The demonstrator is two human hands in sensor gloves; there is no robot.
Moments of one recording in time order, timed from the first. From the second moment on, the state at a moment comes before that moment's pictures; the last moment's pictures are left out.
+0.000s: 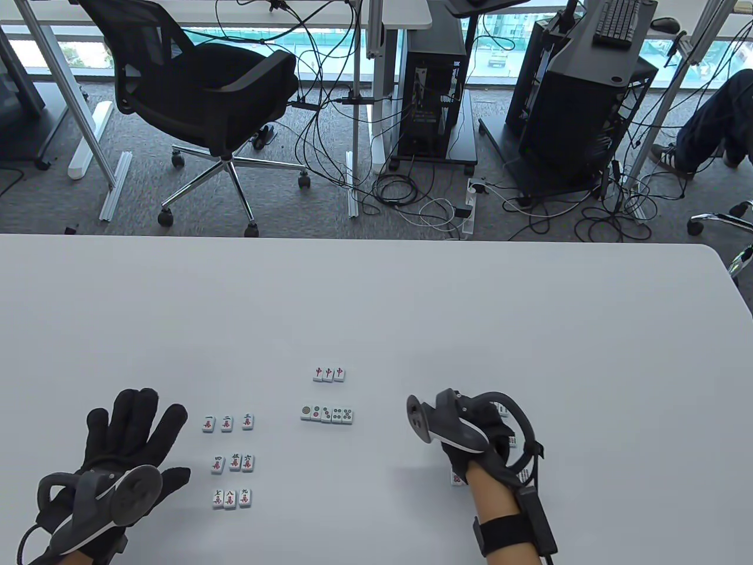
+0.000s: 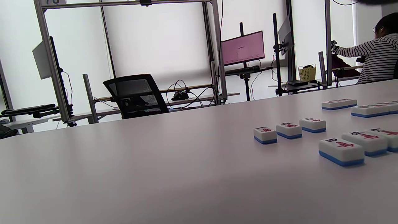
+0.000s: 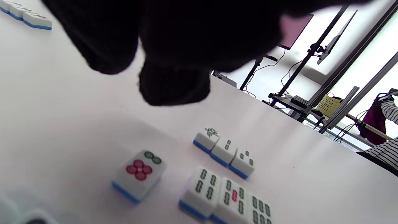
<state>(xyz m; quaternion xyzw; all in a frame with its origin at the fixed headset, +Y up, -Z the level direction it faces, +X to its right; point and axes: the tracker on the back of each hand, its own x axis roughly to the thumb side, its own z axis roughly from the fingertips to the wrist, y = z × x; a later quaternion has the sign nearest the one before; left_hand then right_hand) -0.330 -0.712 -0.200 0.08 -0.05 -0.07 0.99 0.127 -0.726 -0.319 -0.11 -0.06 -0.97 0.20</state>
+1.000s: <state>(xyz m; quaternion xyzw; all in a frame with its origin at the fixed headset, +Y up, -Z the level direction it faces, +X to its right) -0.329 -0.714 -0.200 0.07 -0.05 -0.07 0.99 0.041 -0.732 -0.322 -0.20 0.03 -0.98 0.03</state>
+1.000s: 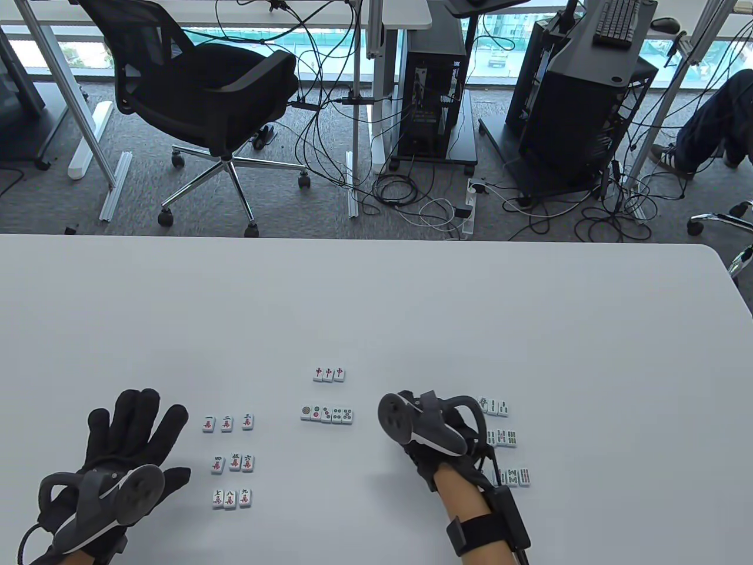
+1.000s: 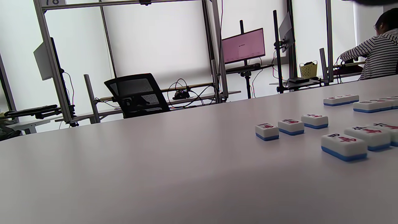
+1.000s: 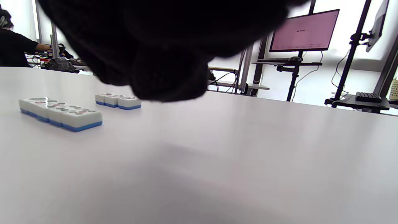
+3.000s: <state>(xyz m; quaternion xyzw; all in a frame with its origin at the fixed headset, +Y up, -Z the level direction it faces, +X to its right) -0.332 -0.727 -0.204 0.06 -0.04 -0.07 0.99 0.109 -0.761 -0.289 -0.17 -0.21 -0.95 0.17</state>
